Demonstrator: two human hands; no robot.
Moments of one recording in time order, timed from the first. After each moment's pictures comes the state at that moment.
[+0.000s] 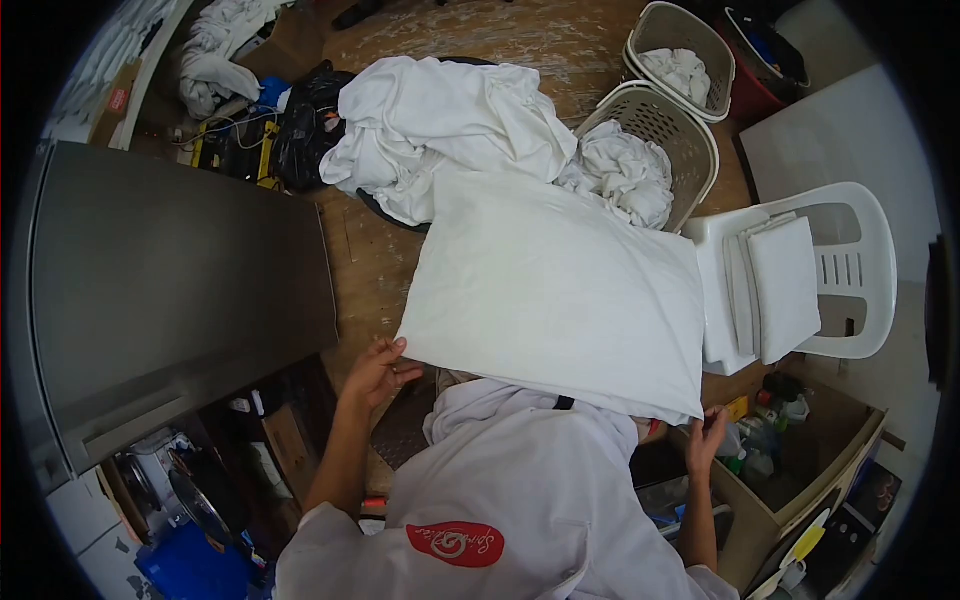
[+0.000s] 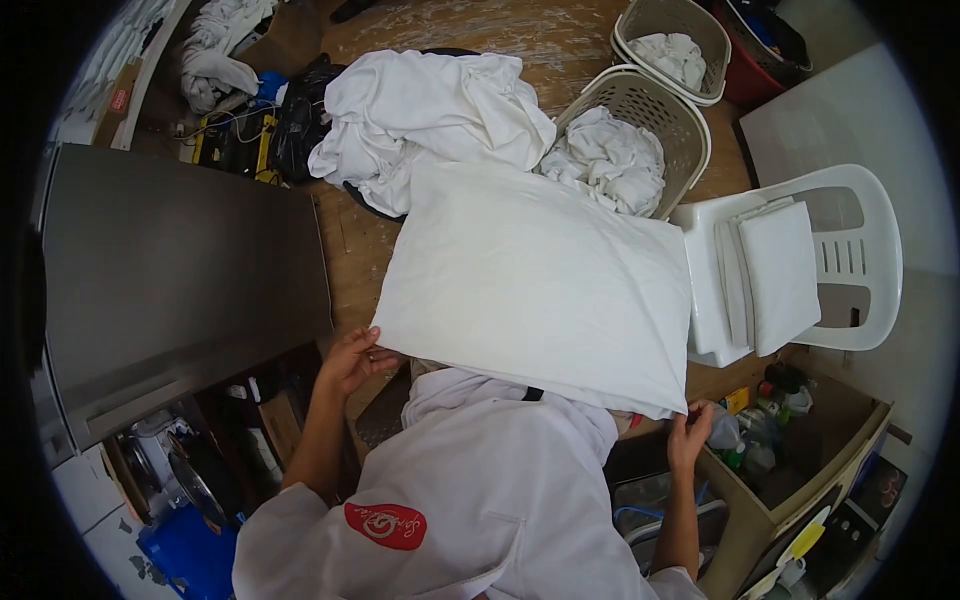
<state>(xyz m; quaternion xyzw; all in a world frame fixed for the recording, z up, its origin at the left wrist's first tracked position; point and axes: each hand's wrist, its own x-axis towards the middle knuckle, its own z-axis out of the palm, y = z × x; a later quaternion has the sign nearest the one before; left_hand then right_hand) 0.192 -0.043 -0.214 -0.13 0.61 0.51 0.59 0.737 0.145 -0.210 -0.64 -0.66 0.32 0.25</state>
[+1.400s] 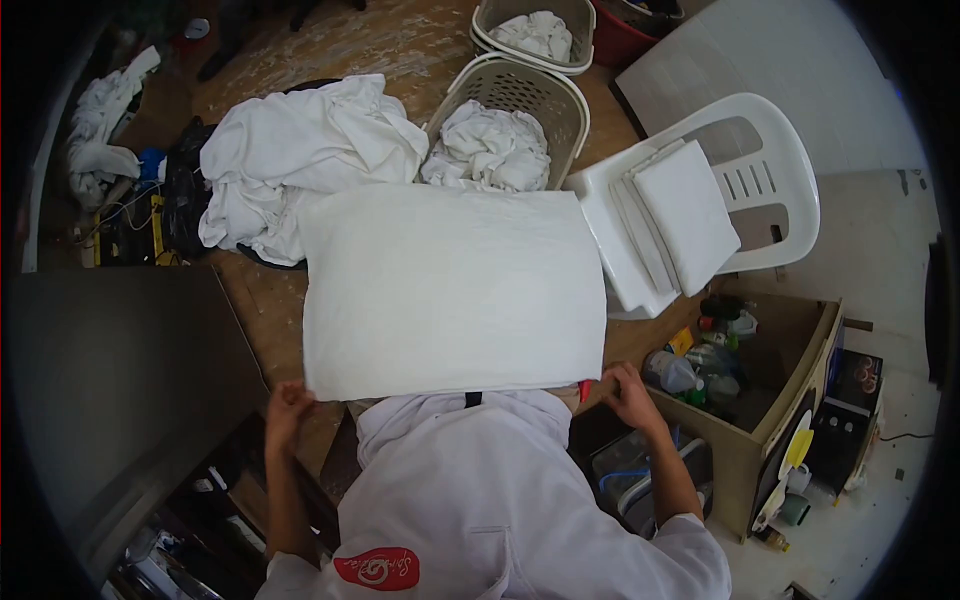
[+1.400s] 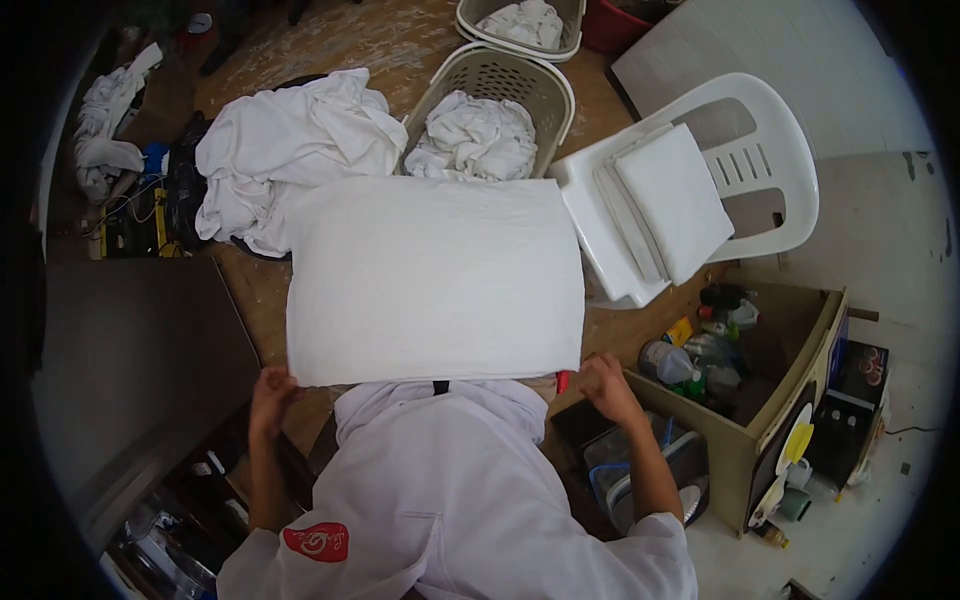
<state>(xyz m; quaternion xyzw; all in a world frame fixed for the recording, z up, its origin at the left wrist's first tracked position) 0.165 -0.071 -0.251 0.08 0.75 0.39 0.53 0.744 0.147 -0.195 -0.49 -0.79 0.36 0.00</state>
